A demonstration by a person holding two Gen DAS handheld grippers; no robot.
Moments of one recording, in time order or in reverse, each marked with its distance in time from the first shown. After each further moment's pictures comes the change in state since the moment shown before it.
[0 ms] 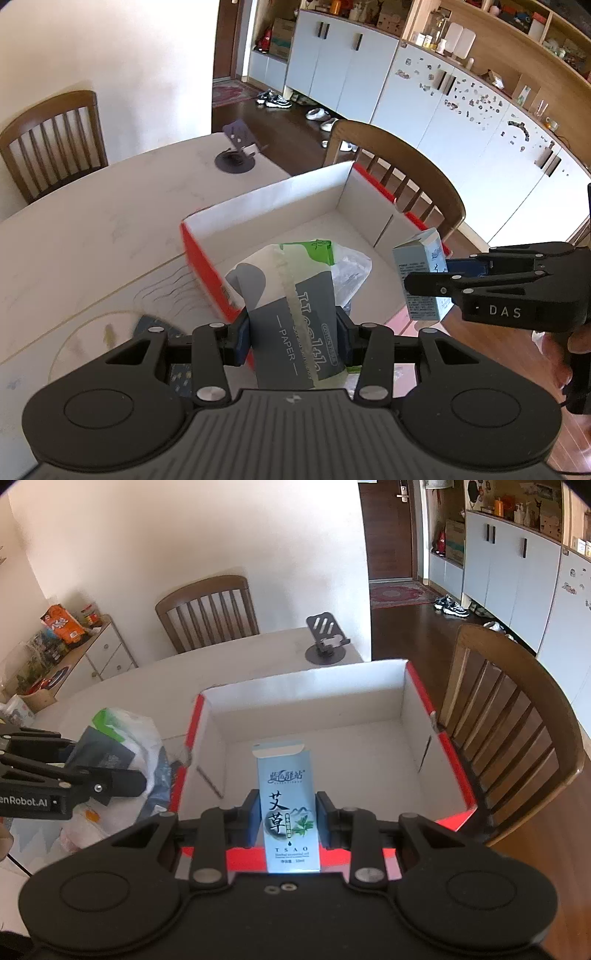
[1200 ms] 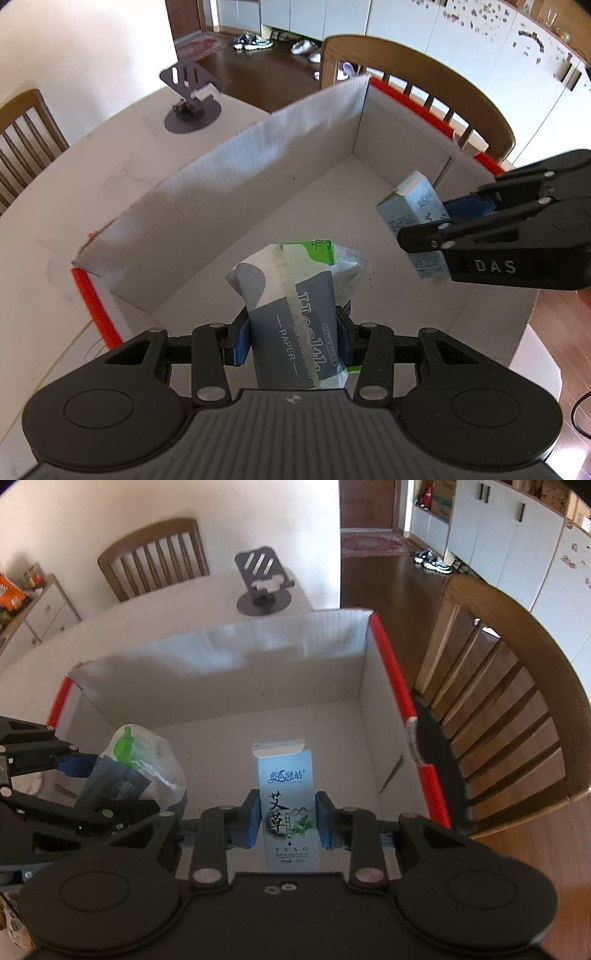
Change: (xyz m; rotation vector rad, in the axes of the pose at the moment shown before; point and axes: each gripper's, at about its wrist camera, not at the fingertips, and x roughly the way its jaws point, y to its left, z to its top) left arm 0.168 -0.018 0.035 0.178 0.224 0.057; right arm 0.129 -0.062 0.033 -0.010 0.201 -0.098
